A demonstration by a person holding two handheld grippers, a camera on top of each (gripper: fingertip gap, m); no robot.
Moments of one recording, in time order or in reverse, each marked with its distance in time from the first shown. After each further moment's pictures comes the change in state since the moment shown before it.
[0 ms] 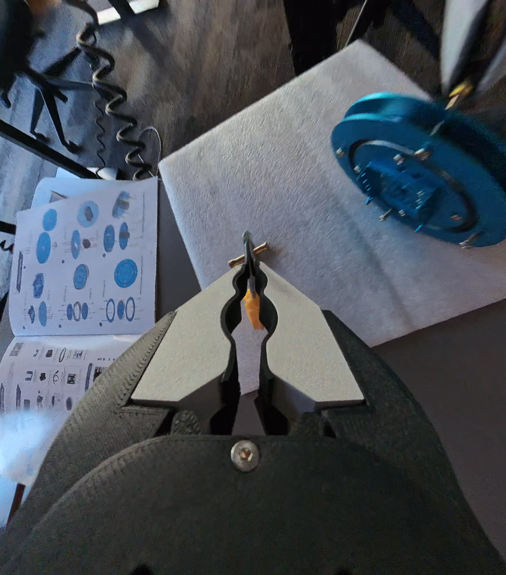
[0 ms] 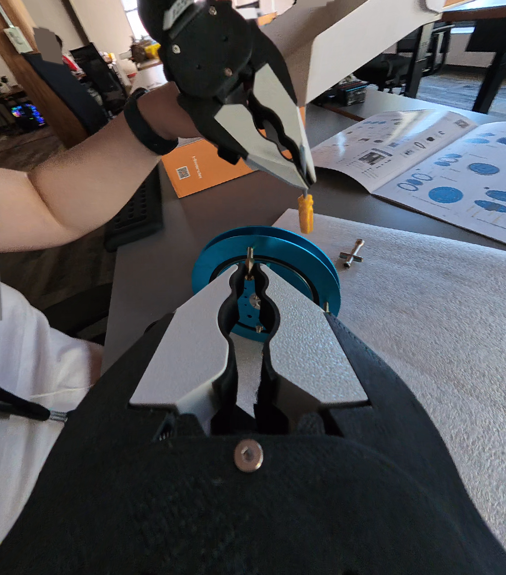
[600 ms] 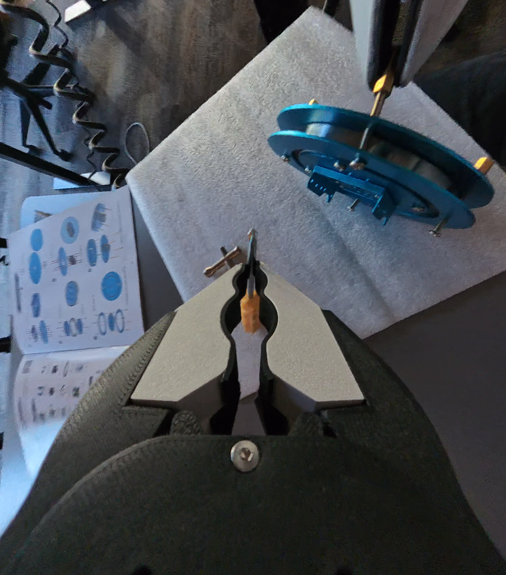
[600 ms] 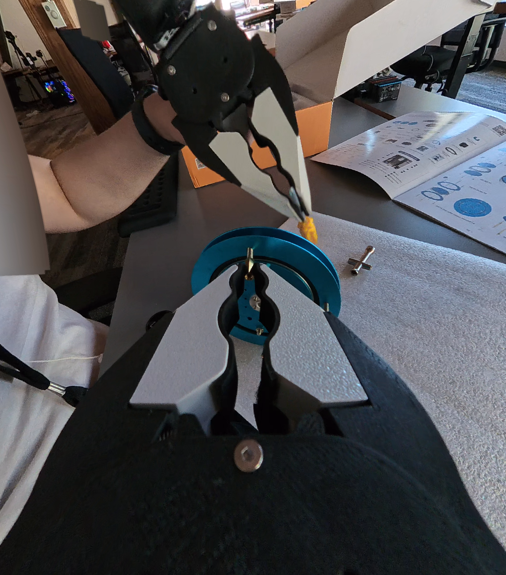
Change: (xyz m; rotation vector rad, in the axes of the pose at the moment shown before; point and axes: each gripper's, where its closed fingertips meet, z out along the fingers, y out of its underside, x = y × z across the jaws) left arm 0.031 -0.002 0.007 -0.063 0.011 0.124; right arm -0.003 -0.001 0.005 -0.032 -0.088 -0.050
